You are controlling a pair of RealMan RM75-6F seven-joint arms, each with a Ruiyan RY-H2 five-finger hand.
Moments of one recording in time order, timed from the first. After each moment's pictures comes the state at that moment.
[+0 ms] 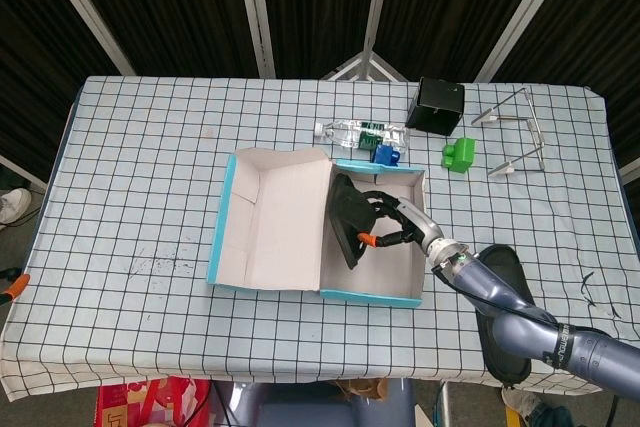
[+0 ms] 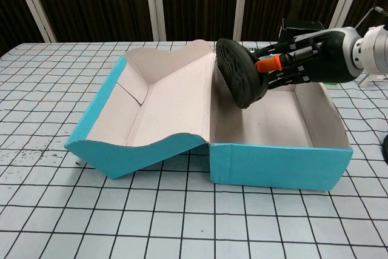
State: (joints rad) left arm -0.04 -1.13 -0.14 -1.60 1.42 1.61 0.06; right arm 0.71 -1.26 0.44 -1.65 -0.85 0.39 0.62
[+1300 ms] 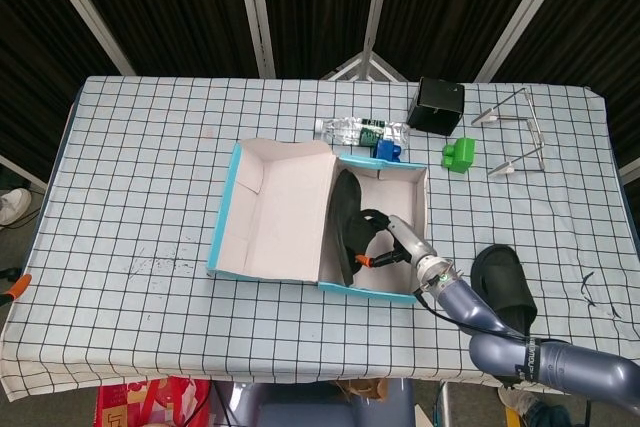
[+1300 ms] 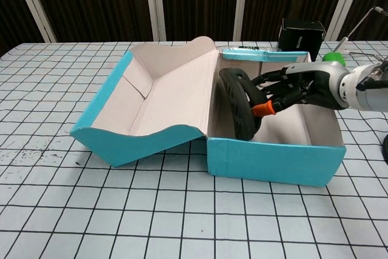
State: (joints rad) left arm -0.04 -1.13 -0.14 -1.60 1.42 1.61 0.06; right arm 0.77 -1.38 0.25 -1.65 -0.76 0.65 0.28
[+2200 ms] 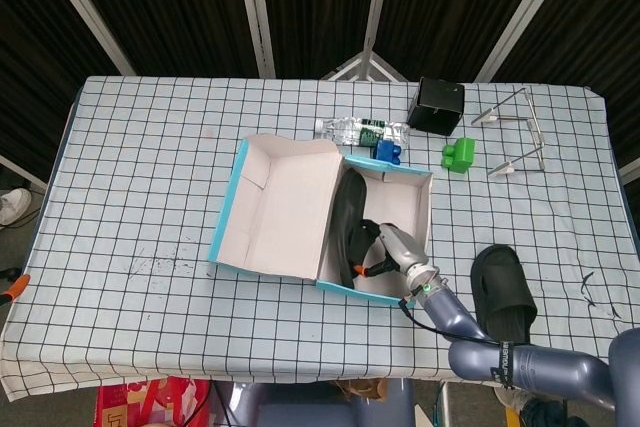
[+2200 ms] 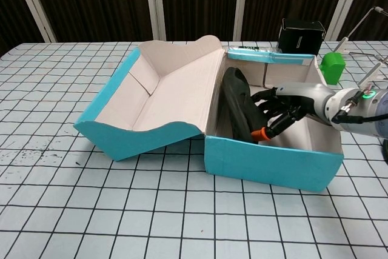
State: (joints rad) left arm -0.04 -1.12 -0.14 -1.60 1.43 1.61 0.05; right arm 0.81 -1.50 0.18 -1.59 -0.68 0.79 0.03
